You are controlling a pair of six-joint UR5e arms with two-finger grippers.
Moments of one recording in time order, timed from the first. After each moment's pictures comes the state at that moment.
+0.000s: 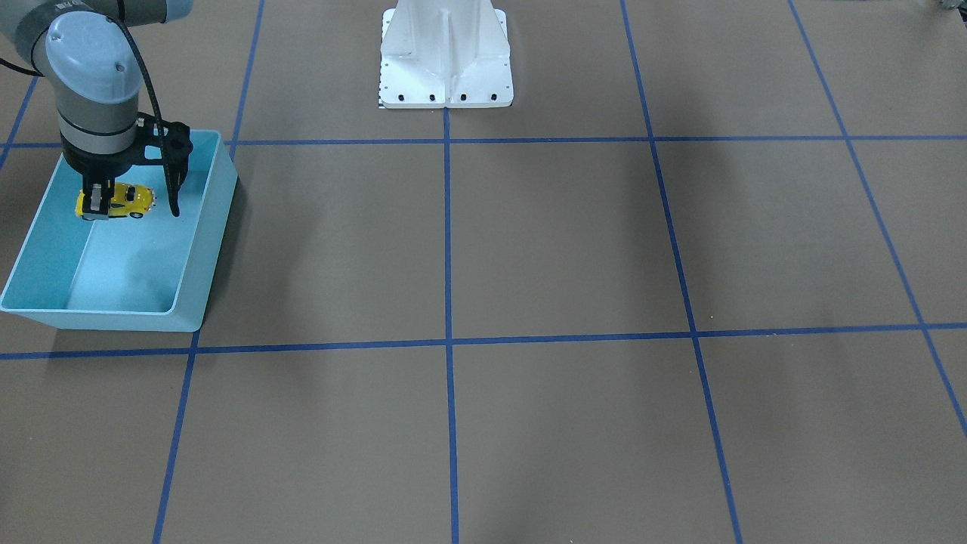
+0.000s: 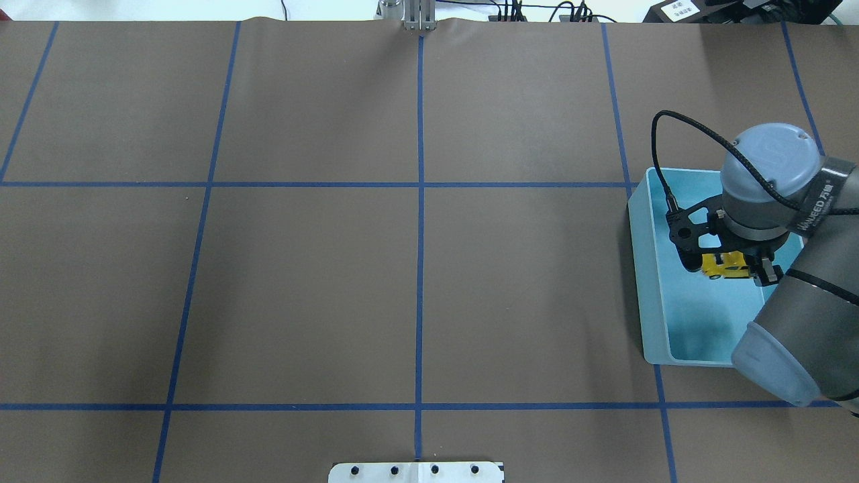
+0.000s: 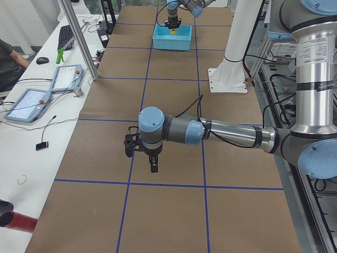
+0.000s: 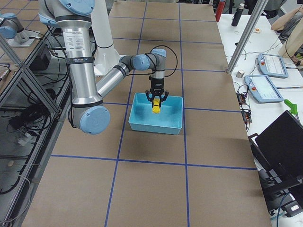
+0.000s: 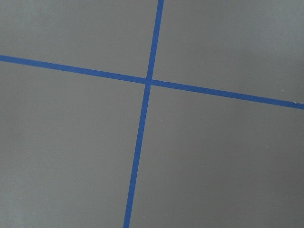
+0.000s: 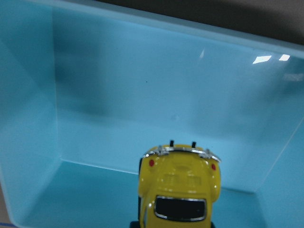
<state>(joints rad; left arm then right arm) -1.53 -1.46 -1.82 -1.57 -2.40 -0.28 0.74 -1.40 2.05 -2.06 1.76 -0.84</state>
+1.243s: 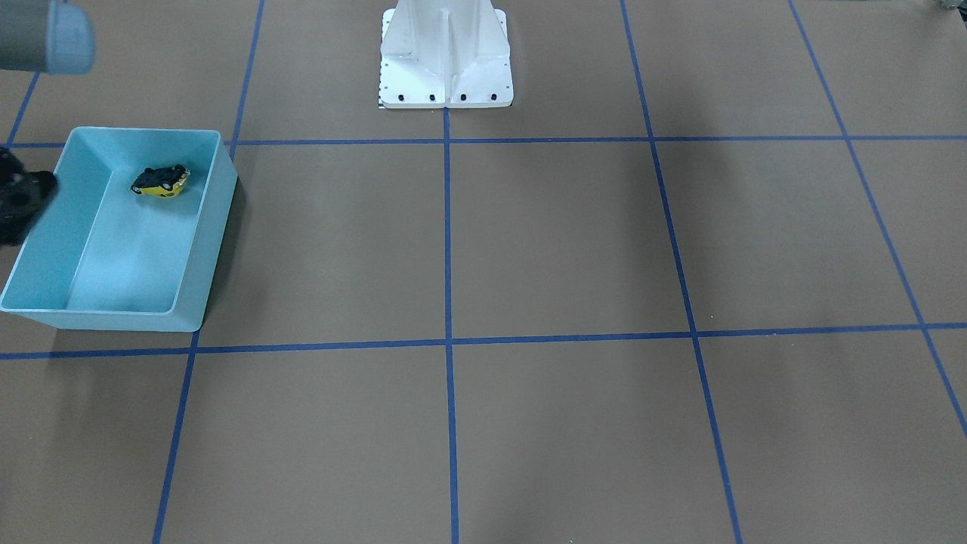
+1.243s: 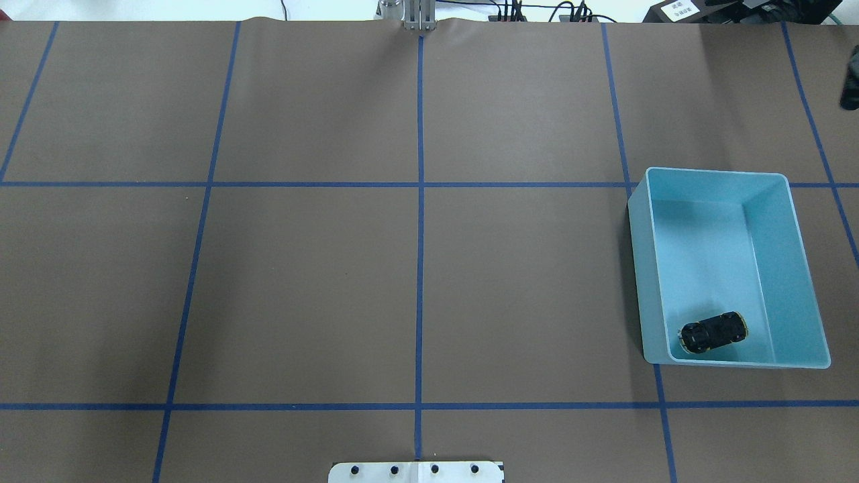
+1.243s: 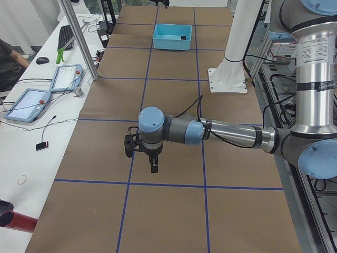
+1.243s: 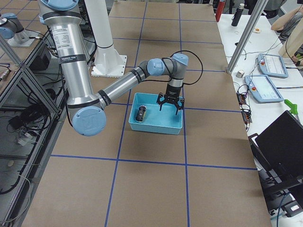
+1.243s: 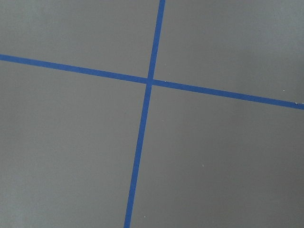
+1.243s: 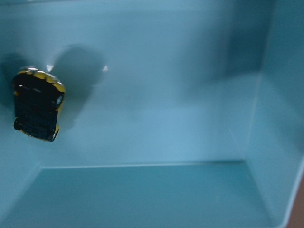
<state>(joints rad) -1.54 -1.46 -1.82 -1.57 -2.40 -0.28 1.34 -1.37 1.87 -2.07 2.03 -0.82</state>
